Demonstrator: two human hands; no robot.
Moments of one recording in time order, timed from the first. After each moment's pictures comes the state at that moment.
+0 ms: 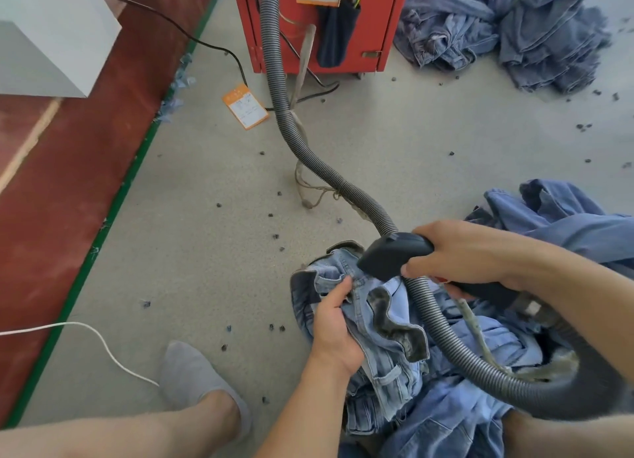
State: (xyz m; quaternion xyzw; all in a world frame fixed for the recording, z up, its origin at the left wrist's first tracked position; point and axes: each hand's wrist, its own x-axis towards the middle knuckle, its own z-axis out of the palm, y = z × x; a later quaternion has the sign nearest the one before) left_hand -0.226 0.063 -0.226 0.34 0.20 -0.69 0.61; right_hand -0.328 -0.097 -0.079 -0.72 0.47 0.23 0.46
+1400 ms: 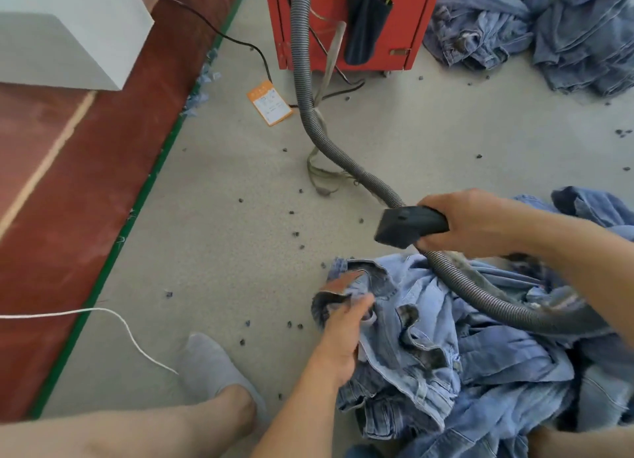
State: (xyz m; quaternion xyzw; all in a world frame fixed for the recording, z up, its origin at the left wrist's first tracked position) left_hand -0.205 0.090 -0.252 0.55 0.05 -0.67 0.49; right_hand -0.300 -0.139 -0.102 -0.88 0.35 0.21 0.26
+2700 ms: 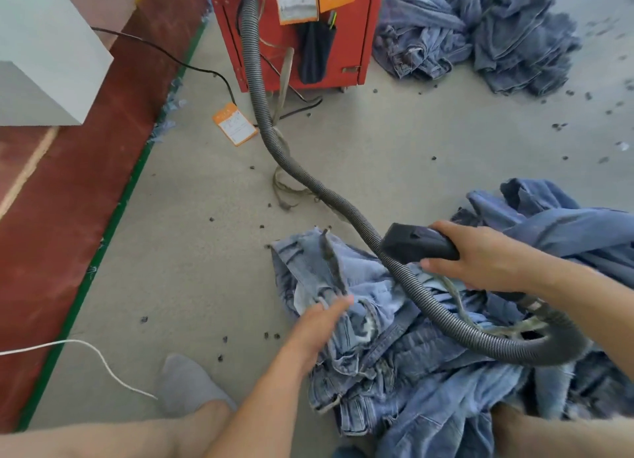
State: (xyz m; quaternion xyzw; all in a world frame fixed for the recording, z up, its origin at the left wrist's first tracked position) left_hand -0.201 0.076 -0.242 0.67 -0.13 -0.65 0.32; right_hand -0.399 -0.118 -0.104 -0.85 0.42 0.15 0.28
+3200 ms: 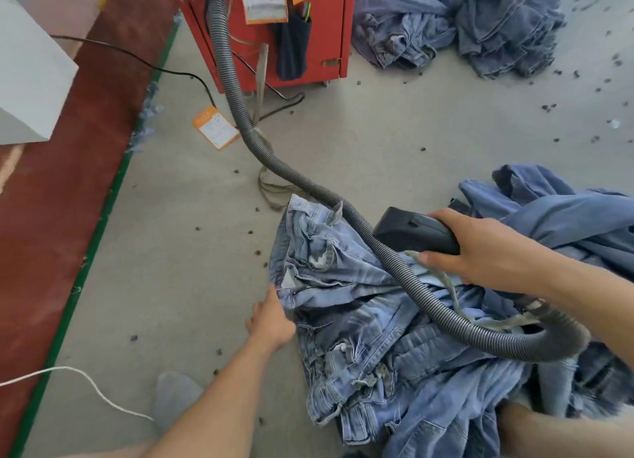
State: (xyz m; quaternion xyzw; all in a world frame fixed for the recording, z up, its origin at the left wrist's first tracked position) left_hand -0.131 0.067 -0.317 0.85 -0.29 -0.44 0.01; right_hand -0.410 -0.119 -0.105 -0.84 0.45 0.09 0.28
